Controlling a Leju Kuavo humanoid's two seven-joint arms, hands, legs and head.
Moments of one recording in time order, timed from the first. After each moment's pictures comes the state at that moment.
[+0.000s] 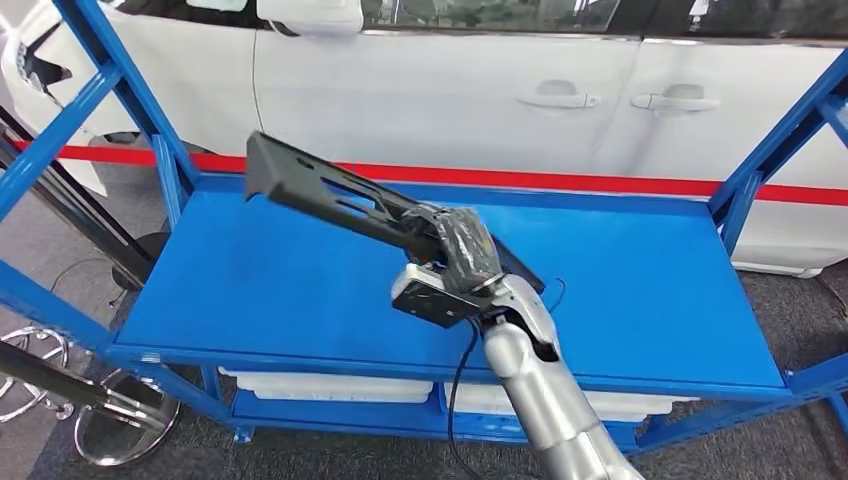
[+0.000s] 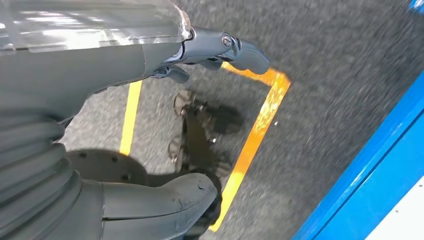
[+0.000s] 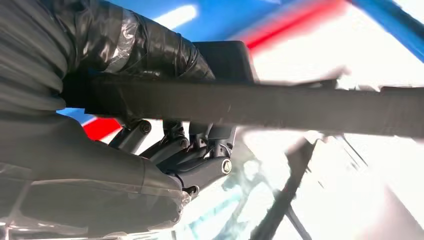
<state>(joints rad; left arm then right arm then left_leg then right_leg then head) -0.05 0.06 -0.57 -0.15 0.90 0.12 -0.42 -0.44 0.22 0.29 -1.38 0.69 -0.11 -0.30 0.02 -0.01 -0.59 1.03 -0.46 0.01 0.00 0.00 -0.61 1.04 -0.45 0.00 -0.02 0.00</state>
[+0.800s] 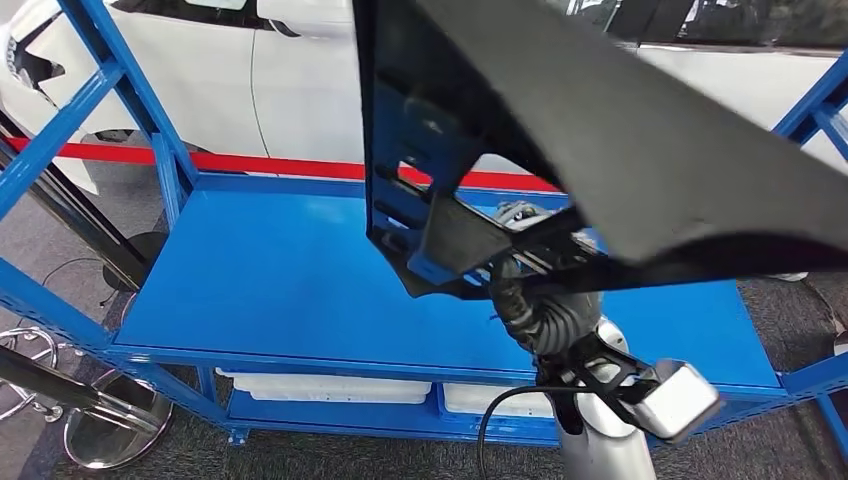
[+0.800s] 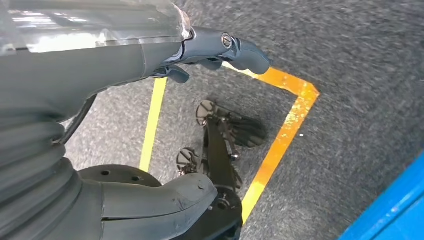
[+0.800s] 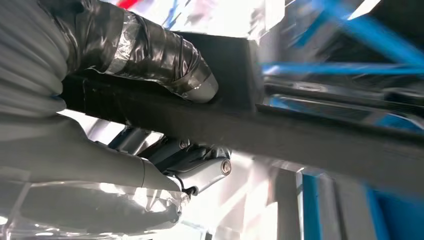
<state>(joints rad) -0.05 0.07 -0.60 -0.14 0.95 0.14 -0.31 -0.23 0.20 0.26 -1.96 -0.04 0.27 -0.50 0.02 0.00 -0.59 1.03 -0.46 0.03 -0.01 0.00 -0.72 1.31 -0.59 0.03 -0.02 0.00</state>
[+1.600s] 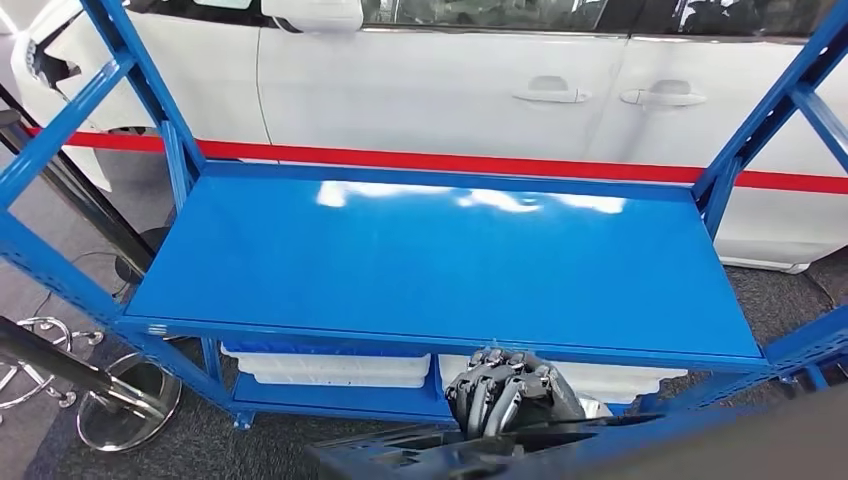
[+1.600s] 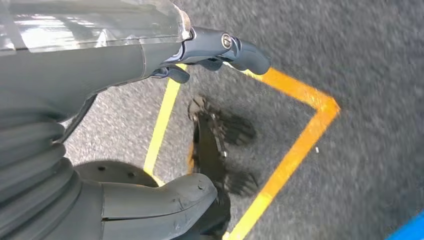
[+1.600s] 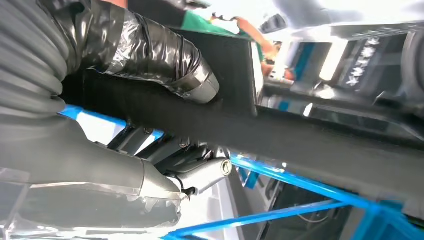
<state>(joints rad) -0.06 0.09 -0.64 -0.13 1.06 0.20 -0.30 -0.05 -0.02 0.42 -1.98 -0.25 0.62 -0.61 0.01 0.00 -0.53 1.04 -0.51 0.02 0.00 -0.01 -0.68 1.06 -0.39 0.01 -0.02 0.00</state>
